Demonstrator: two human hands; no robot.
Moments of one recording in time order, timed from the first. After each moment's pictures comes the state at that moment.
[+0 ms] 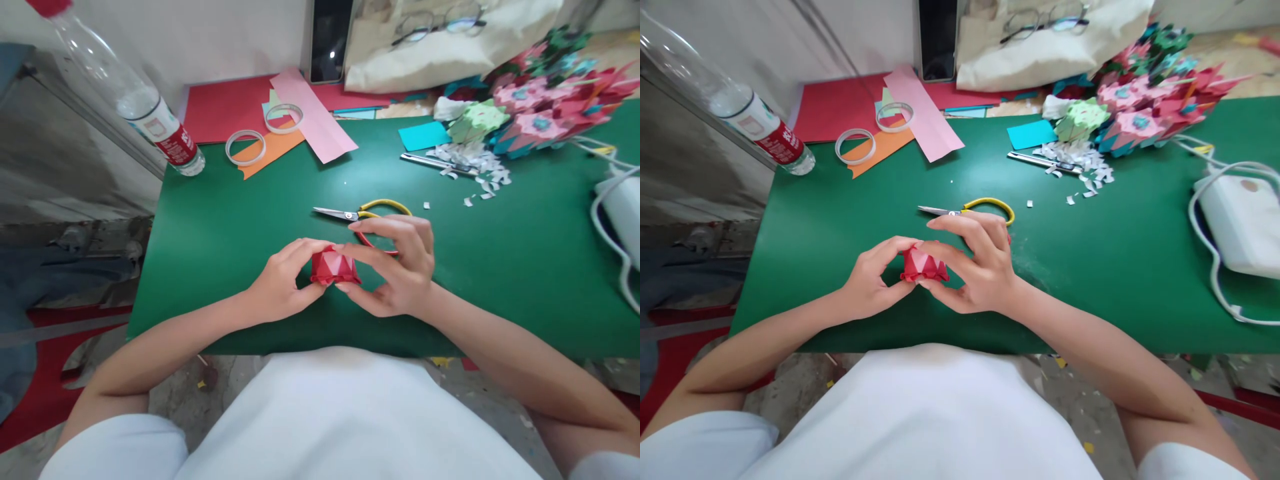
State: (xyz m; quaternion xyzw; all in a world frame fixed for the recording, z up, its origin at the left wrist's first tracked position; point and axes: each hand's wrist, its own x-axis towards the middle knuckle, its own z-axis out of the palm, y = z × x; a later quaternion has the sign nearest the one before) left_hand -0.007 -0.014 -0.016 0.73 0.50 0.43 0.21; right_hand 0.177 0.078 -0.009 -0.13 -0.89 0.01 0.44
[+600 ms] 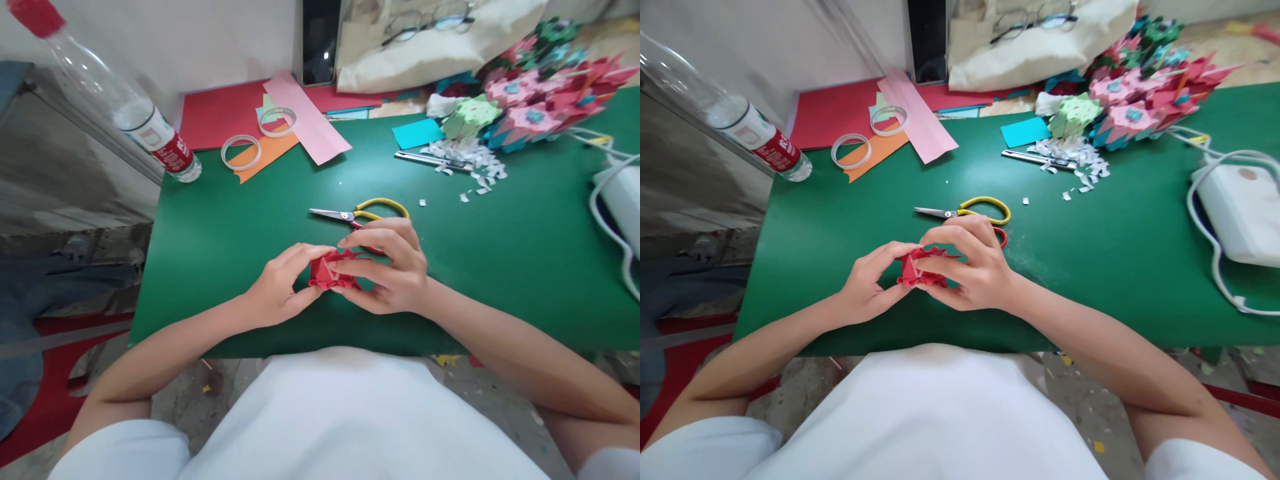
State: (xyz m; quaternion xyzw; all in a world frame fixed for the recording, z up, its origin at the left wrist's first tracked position) left_hand -0.010 -0.015 -0.013 0.75 0.47 0.41 0.22; right_hand 0.178 0.083 -0.012 -0.07 -0.89 0.05 0.45
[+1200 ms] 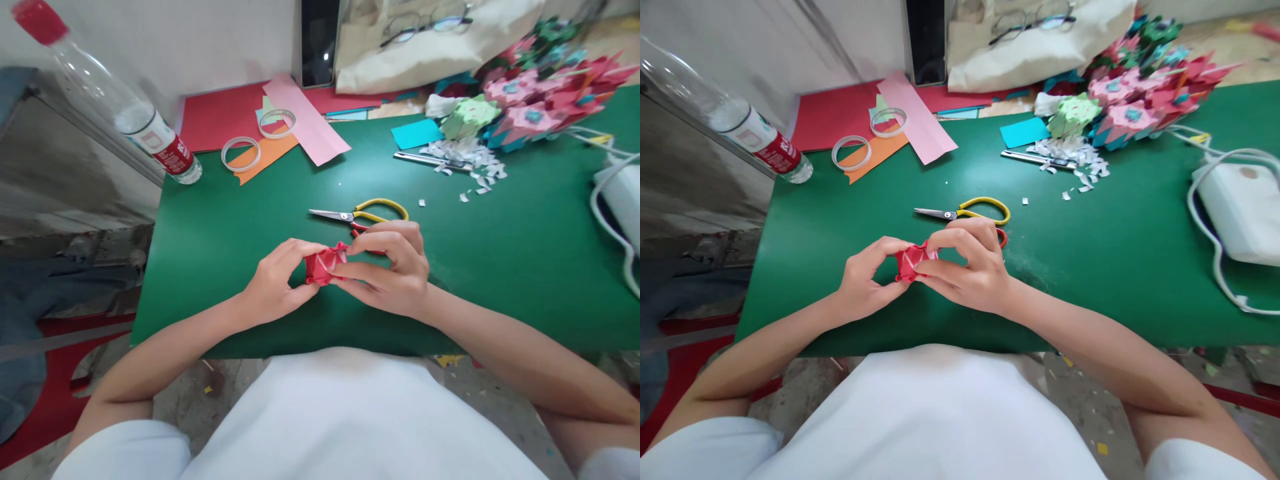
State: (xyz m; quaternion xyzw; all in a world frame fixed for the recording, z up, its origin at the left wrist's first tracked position) left_hand -0.011 -0.013 -0.013 0.74 0.50 0.43 0.16; right_hand 0.173 0.077 -0.009 -0.10 -0.87 0.02 0.48
